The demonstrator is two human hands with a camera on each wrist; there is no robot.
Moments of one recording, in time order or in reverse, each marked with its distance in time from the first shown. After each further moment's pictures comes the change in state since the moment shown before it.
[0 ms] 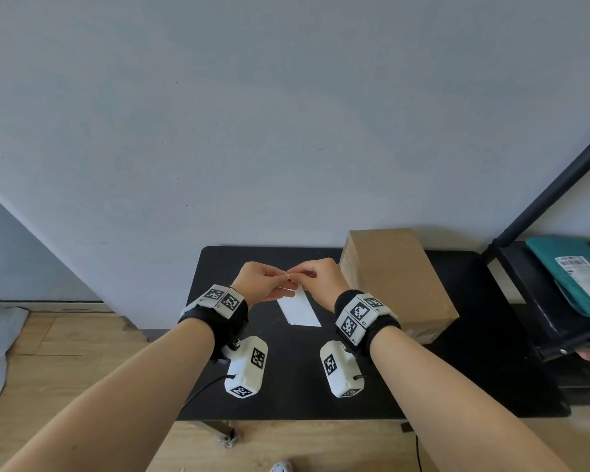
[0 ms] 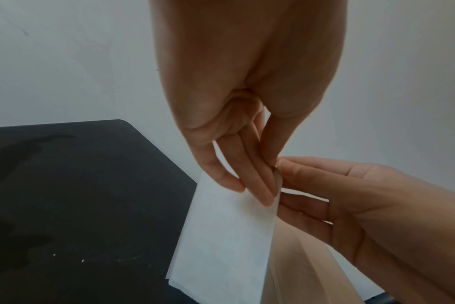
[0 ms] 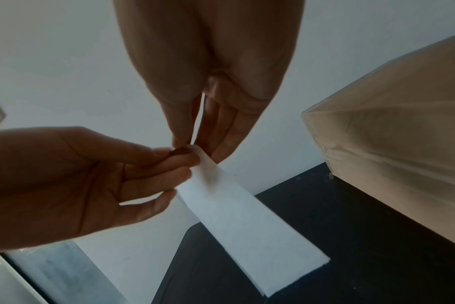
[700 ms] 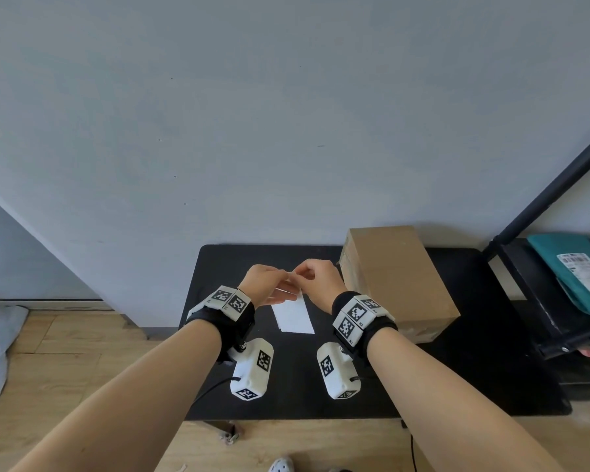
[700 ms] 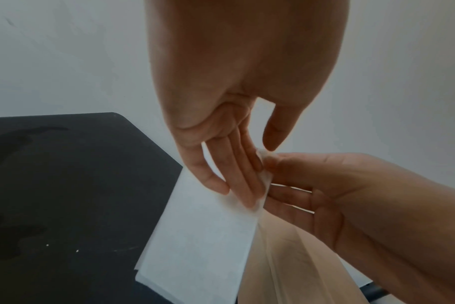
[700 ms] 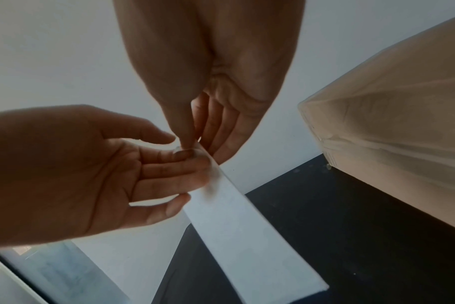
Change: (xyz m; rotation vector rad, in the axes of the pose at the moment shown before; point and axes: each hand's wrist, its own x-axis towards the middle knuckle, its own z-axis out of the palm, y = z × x) left_hand 0.003 0.007 0.013 -0.009 0.028 -0.138; right_hand -0.001 -0.004 0.004 -0.009 0.033 0.120
